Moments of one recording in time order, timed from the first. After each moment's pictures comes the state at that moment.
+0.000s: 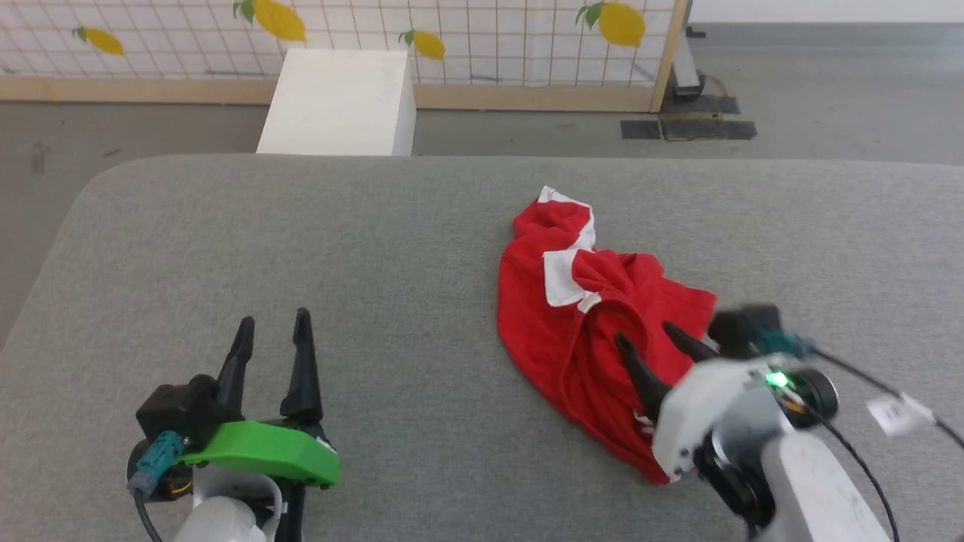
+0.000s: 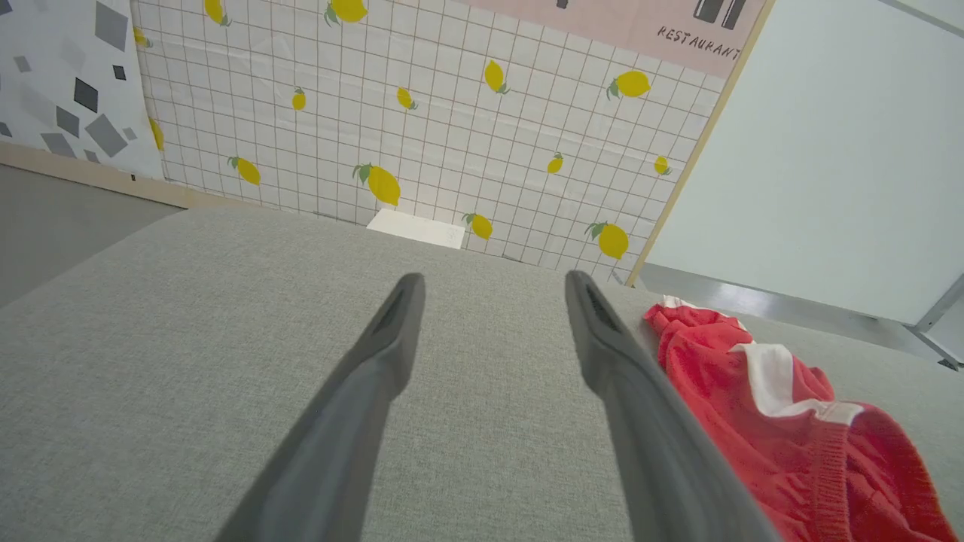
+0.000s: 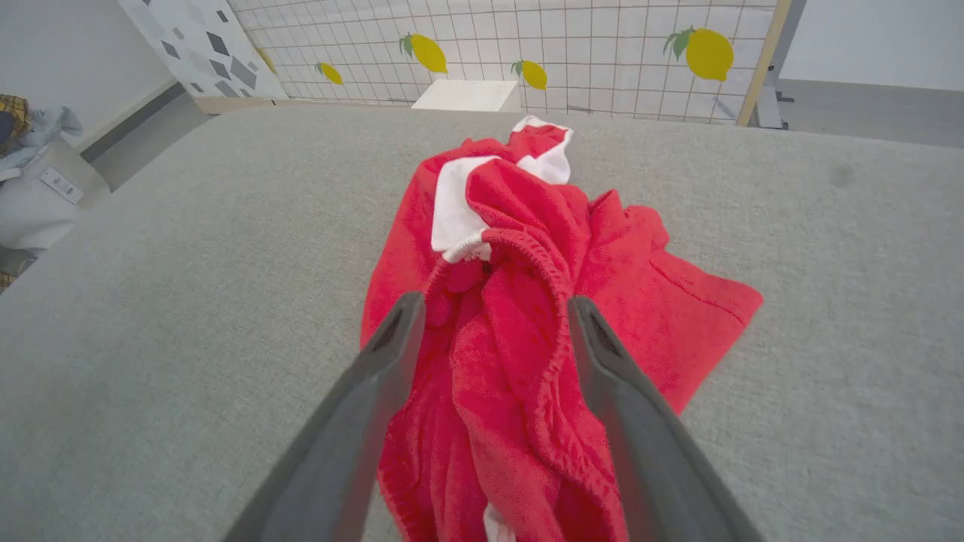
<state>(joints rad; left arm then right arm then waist) -0.08 0.25 -0.25 0.06 -0.54 0.14 -0.26 -0.21 -0.05 0.16 0.24 0.25 0.13 0.24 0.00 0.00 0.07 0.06</state>
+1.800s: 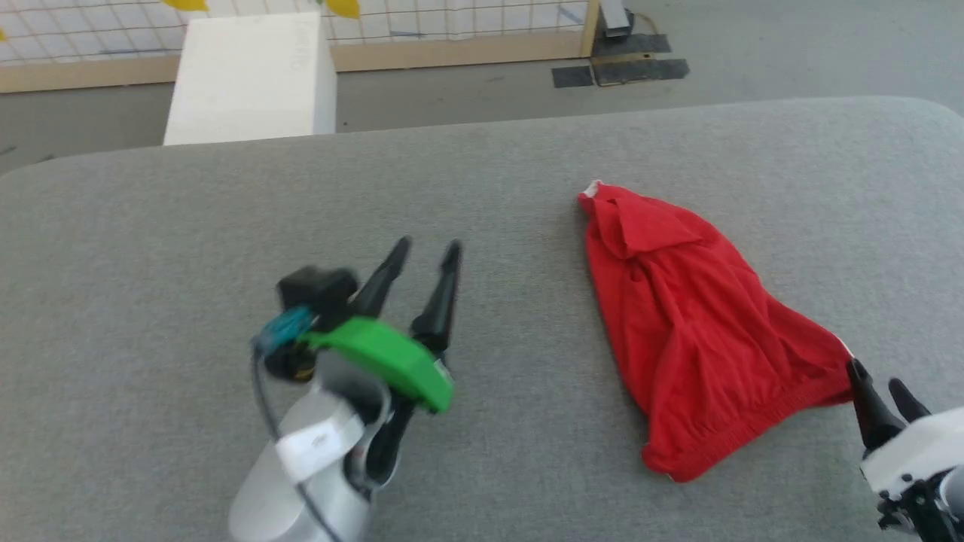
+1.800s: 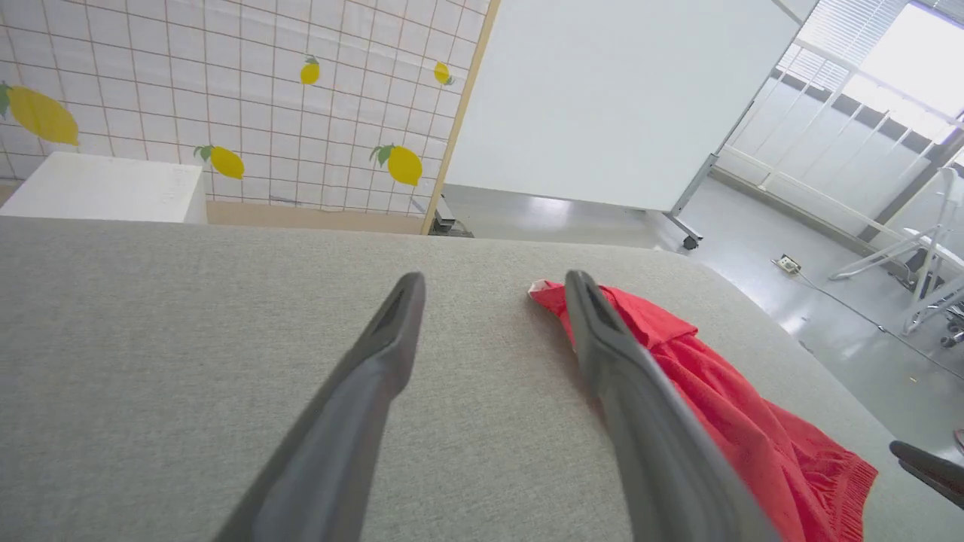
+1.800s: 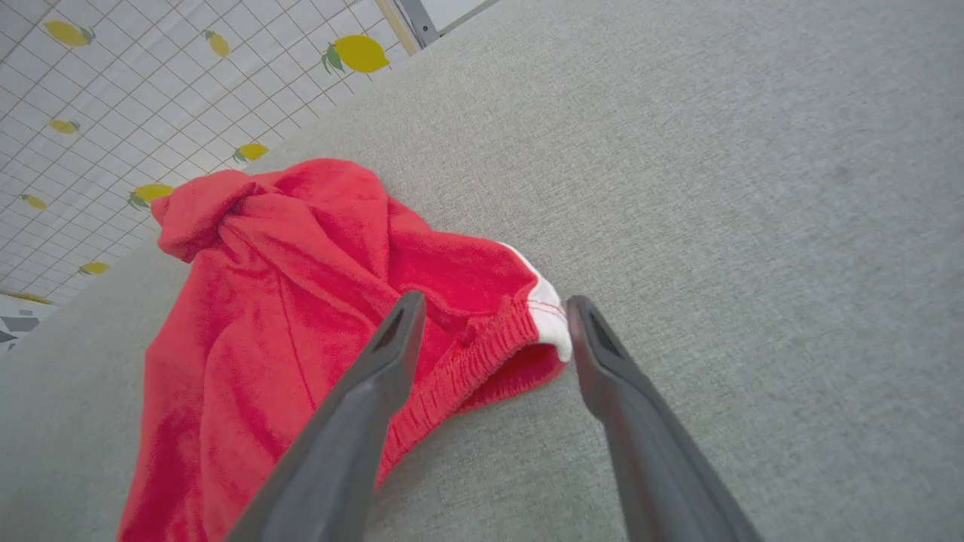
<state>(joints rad) -0.35 0.09 -0.35 0.23 -0.53 -0.07 -0.10 -0.04 -0.05 -0.37 0.08 0.46 0.13 0.38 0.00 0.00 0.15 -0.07</state>
